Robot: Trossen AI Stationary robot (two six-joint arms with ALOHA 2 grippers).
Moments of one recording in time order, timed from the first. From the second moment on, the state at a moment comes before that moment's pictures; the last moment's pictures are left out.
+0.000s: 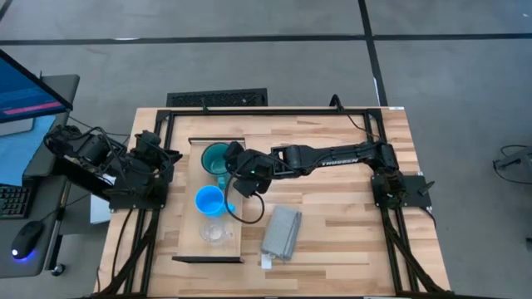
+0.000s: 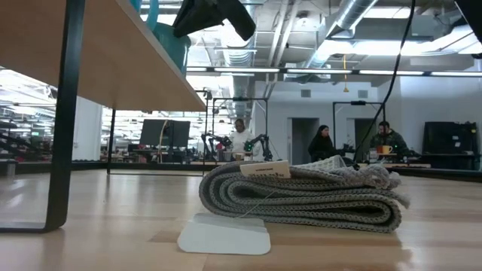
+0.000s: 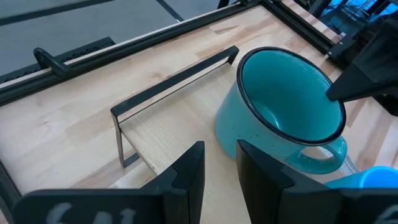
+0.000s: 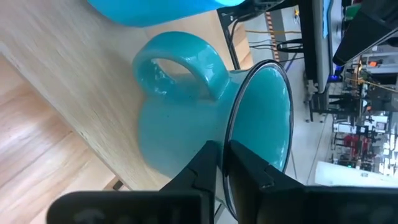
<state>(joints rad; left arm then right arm) -0.45 0.70 1.05 -1.32 -0.77 -1.16 0.10 2.06 2.00 -0.64 0.30 -1.18</state>
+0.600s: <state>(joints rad) -0.45 0.70 1.05 -1.32 -0.76 -1.16 0.10 2.06 2.00 -0.60 0.29 -1.24</state>
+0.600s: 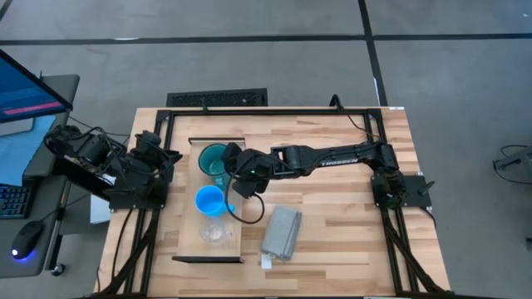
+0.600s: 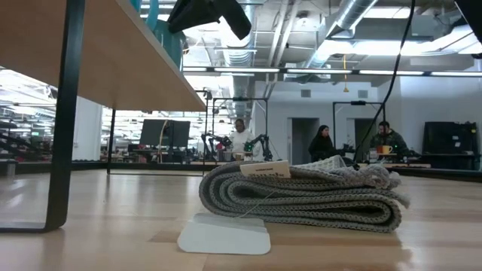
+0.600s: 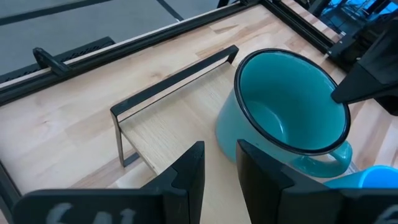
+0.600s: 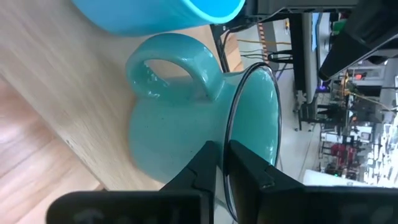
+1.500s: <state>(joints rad) -0.45 0.70 1.05 -1.32 -0.74 -1.17 0.09 2.06 2.00 -0.63 0.26 -1.23</state>
